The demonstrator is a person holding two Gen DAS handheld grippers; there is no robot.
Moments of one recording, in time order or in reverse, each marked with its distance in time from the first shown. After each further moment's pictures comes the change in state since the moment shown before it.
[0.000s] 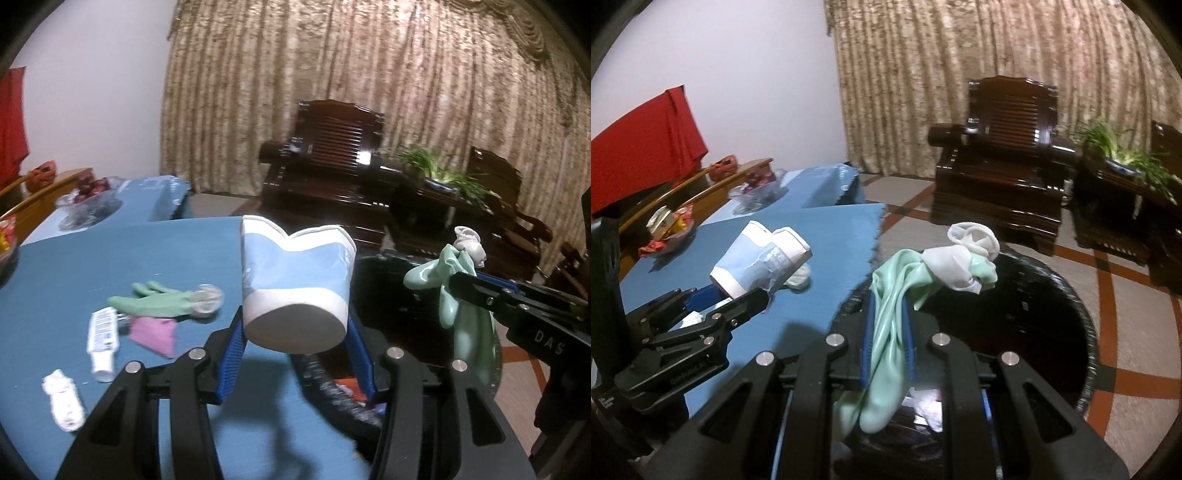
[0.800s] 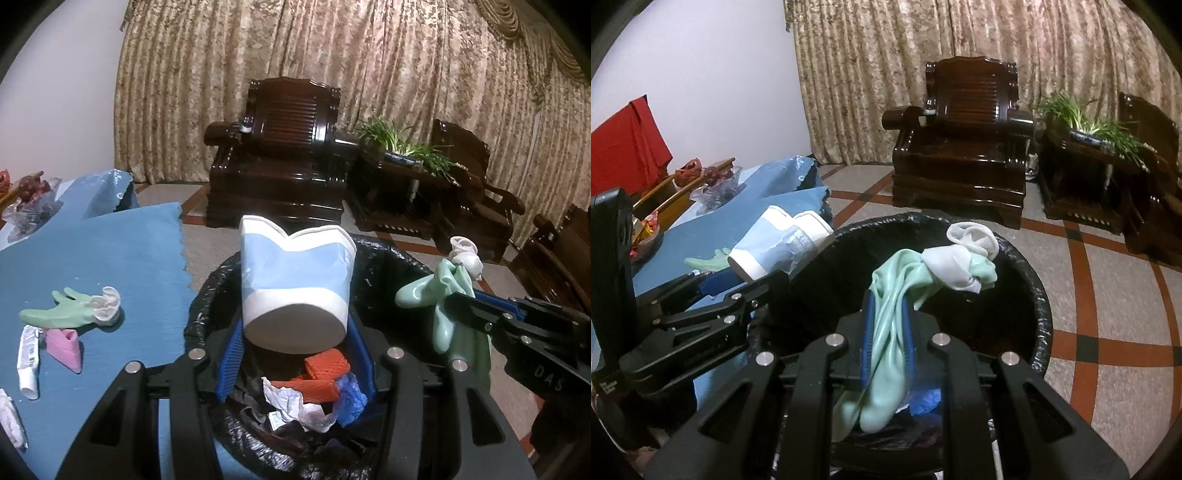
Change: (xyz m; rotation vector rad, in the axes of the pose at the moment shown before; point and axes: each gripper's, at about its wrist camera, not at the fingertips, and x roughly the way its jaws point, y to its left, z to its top) left arm 0.065 -0.071 0.003 0.069 0.079 -0.131; right arm 0.009 -0.062 -0.029 0.082 0.049 -0.096
